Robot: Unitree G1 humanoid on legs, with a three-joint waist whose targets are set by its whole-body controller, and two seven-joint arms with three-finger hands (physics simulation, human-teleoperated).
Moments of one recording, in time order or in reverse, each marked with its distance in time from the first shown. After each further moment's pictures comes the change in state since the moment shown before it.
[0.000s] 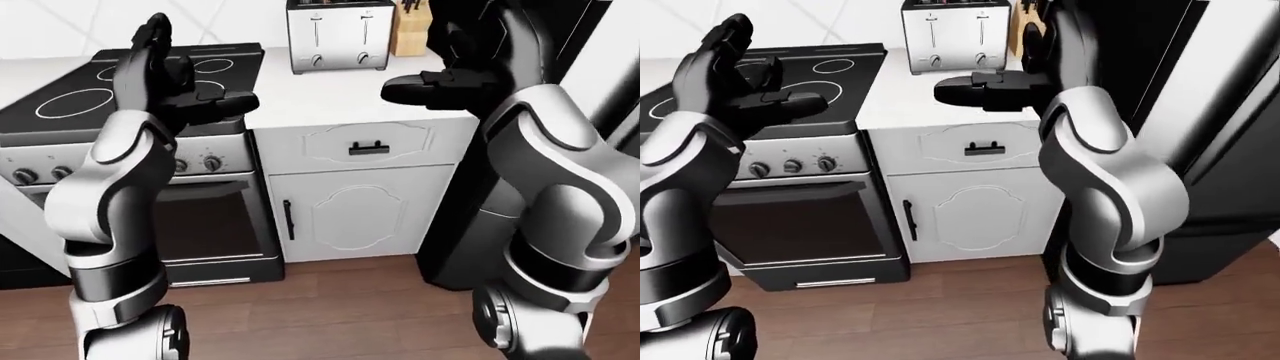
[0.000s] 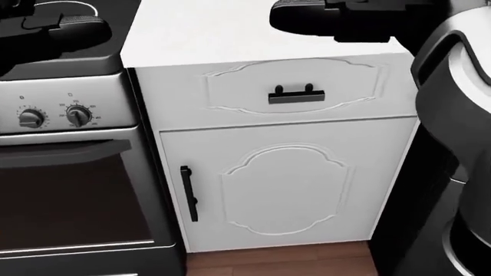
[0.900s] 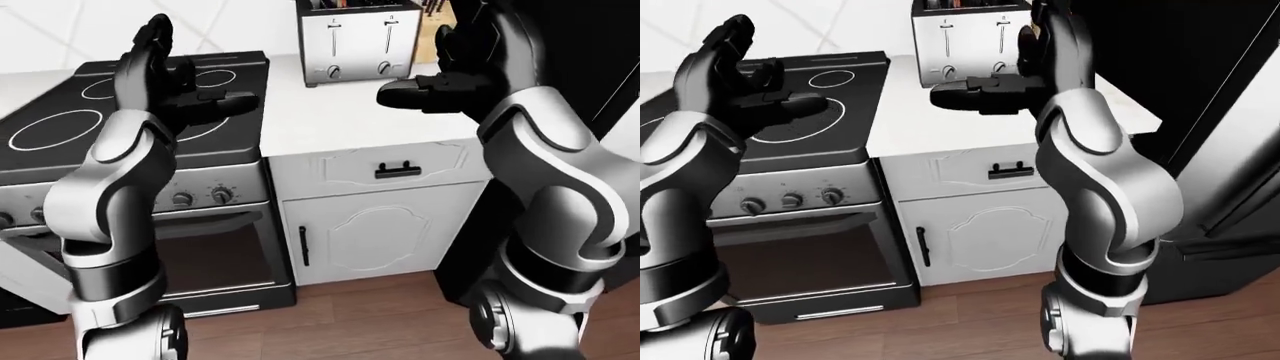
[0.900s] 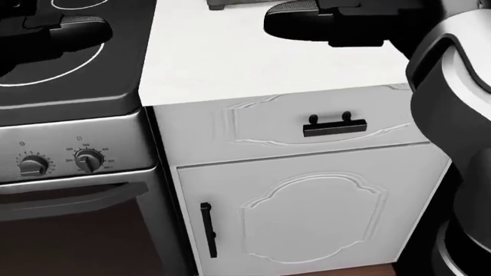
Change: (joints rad) left arm -0.002 0.007 -0.006 0.003 -0.018 0.003 0.012; right arm 0.000 0.018 0.006 -0.007 -0.030 0.019 0.026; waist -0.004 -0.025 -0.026
